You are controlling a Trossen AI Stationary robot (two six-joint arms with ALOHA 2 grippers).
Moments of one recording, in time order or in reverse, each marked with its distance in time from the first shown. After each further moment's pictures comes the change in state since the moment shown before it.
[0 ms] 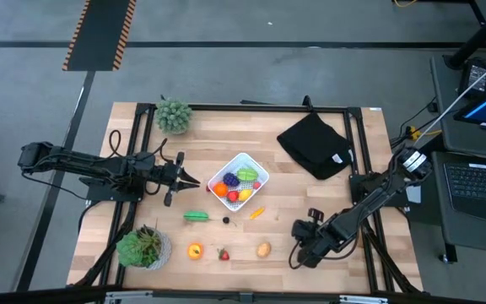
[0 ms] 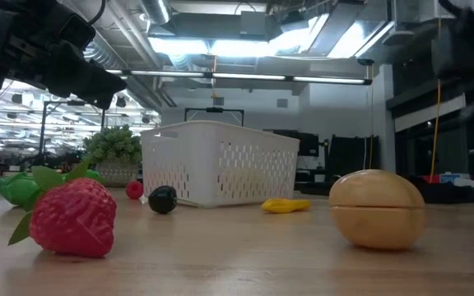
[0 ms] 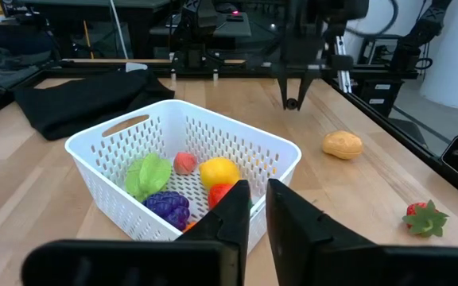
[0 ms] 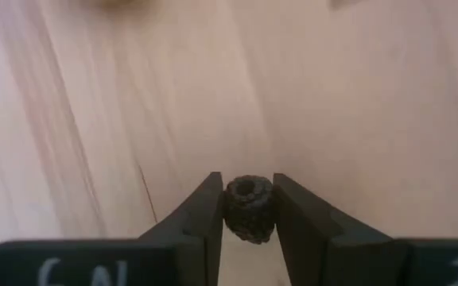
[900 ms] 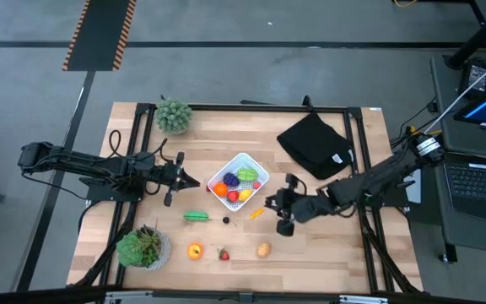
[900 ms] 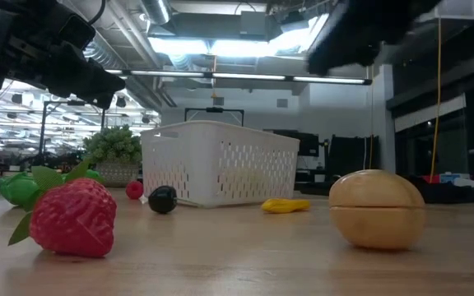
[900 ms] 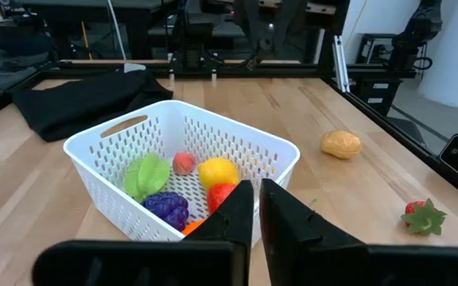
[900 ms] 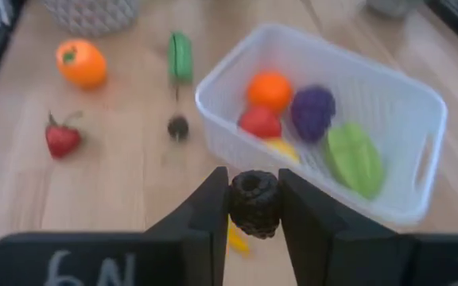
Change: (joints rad) left arm 0.000 0.000 0.000 0.000 0.000 0.008; right arm -0.285 -0.218 0.002 0.364 0.269 -0.639
